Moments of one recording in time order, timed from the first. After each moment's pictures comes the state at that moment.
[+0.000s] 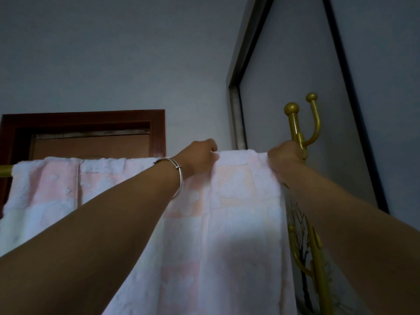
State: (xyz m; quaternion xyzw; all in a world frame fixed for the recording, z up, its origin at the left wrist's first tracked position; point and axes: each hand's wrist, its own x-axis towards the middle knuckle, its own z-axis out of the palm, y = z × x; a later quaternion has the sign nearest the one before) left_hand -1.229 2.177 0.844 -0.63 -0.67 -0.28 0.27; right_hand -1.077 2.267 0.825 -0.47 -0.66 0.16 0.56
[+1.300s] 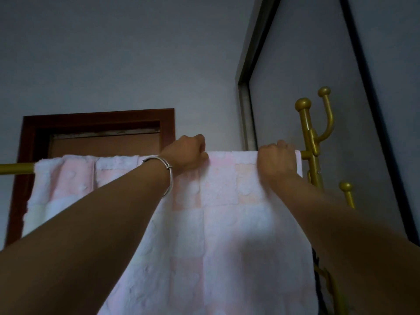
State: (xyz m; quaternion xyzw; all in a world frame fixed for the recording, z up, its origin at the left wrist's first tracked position) left_hand -1.262 2.157 0.846 -0.57 -0.69 -0.25 0.36; right_hand -1.104 2.268 0.806 -0.47 -0.72 -0.28 0.42
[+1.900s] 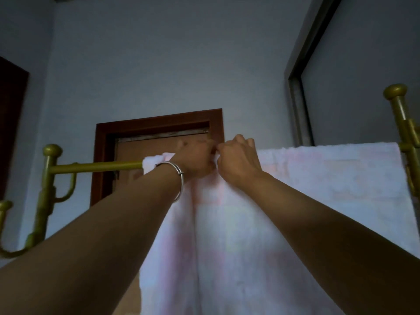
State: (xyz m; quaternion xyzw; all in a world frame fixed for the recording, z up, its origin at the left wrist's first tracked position) left_hand -1.353 2.046 0.831 -0.51 -0.72 -0.18 0.43; right_hand -1.268 2.121 0.810 -0.20 -0.80 -0.21 0.52
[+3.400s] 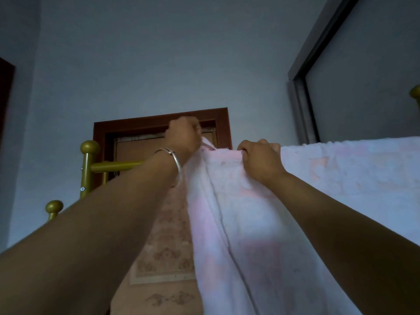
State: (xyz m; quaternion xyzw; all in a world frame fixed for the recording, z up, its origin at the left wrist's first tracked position) left_hand -1.454 1.951 0.857 -0.47 -0.66 -0.47 0.35; right_hand -1.351 2.086 0.808 -0.27 -0.77 -0.13 0.56
